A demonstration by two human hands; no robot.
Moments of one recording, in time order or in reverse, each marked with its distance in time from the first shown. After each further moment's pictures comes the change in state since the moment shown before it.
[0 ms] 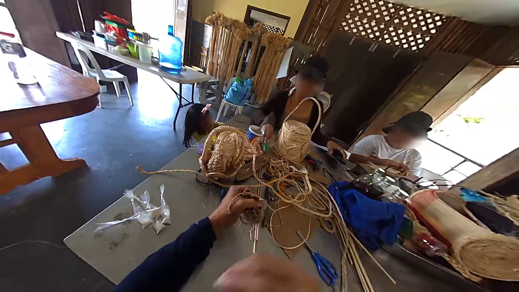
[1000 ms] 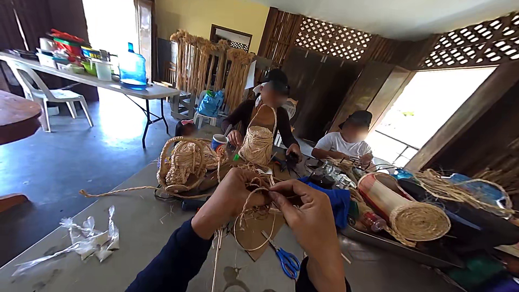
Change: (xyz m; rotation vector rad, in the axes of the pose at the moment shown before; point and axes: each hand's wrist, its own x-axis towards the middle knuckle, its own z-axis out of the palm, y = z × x) left_hand 0.014 0.093 0.108 0.311 -0.234 0.190; right_hand 0.002 0.056 -0.125 -0.373 0.426 0.289
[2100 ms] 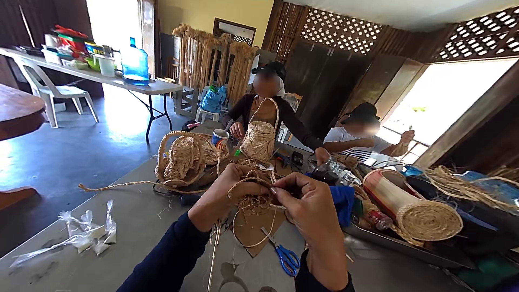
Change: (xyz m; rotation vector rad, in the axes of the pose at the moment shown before) left_hand 0.004 -0.012 0.003 -0.253 0.033 -0.074; right_hand 0.007 0.005 -0.004 0.130 -0.001 0.249
